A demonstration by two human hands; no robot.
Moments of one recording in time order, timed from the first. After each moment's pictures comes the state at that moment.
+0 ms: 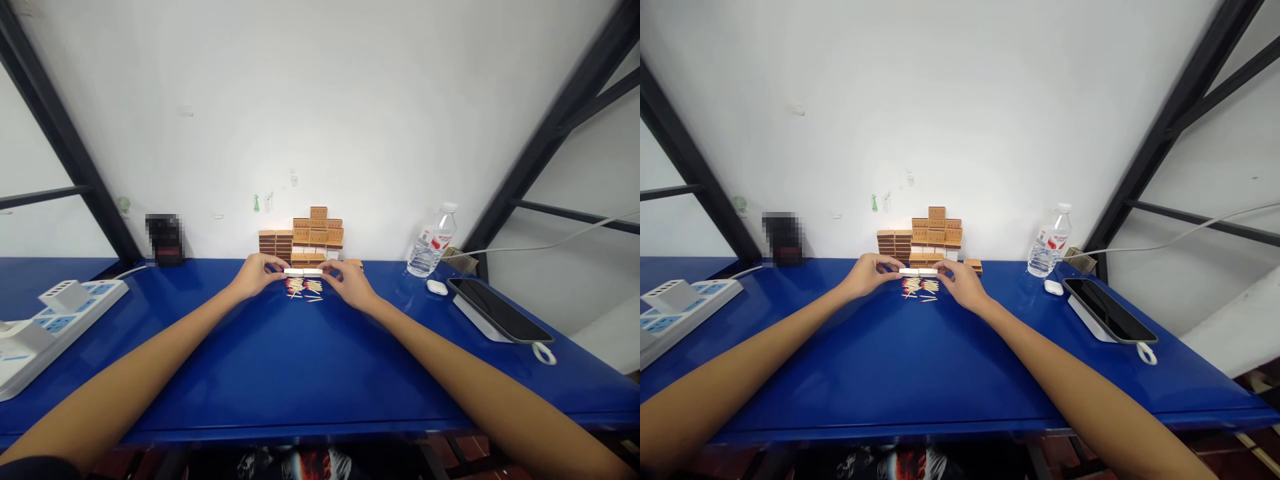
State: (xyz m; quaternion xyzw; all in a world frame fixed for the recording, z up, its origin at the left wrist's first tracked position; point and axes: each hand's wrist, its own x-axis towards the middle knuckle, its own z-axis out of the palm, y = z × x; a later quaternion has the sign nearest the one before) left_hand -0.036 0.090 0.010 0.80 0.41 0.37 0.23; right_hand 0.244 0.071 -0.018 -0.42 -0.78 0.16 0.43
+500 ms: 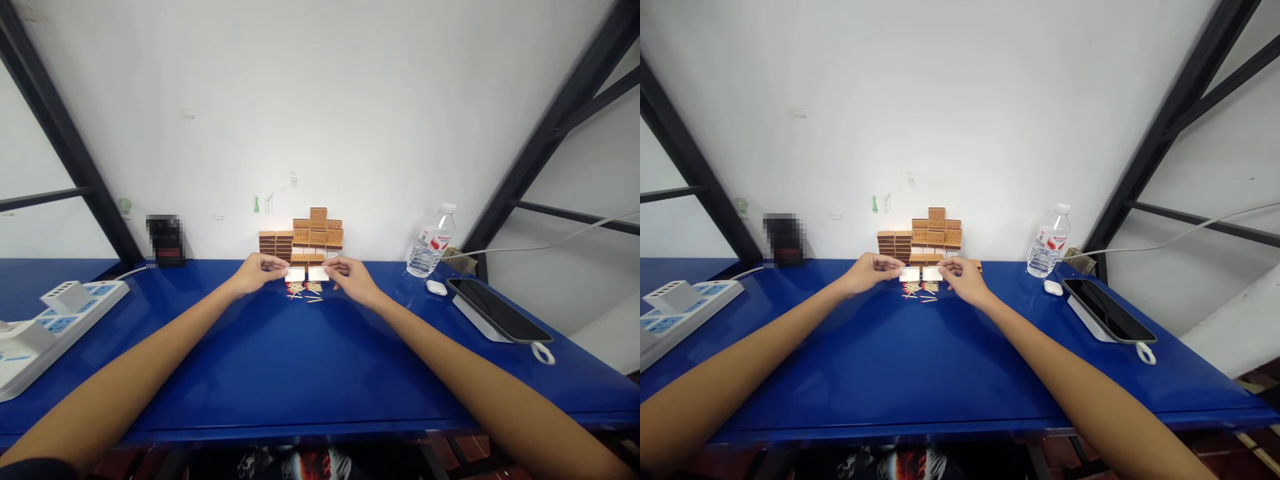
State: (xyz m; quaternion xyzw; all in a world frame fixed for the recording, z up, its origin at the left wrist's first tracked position) left_hand -0.040 0.092 0.014 0.75 0.42 0.37 0.36; right_hand 0.246 0.072 -0.015 -0.42 -0.71 0.31 0.47
